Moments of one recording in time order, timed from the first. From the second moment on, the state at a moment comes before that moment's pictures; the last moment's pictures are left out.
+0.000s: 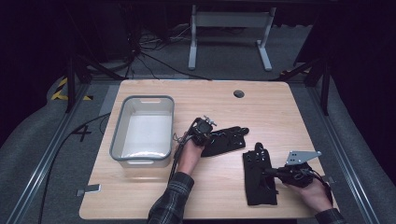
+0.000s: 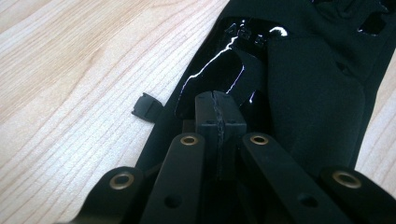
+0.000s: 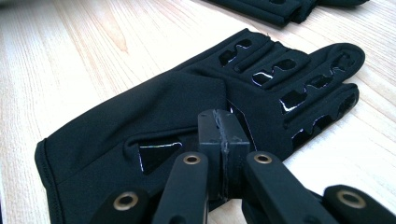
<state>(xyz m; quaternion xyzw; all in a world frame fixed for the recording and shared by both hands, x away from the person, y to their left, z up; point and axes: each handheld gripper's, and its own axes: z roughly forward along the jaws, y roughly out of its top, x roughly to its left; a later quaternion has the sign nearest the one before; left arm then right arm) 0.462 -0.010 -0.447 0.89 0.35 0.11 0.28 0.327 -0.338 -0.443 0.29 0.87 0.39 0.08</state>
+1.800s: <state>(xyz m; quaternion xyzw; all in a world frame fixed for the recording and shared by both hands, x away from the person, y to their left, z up) 0.345 0.011 -0.440 0.90 0.26 -0.02 0.35 0.327 -0.333 -0.448 0.29 0.88 0.37 0.08</state>
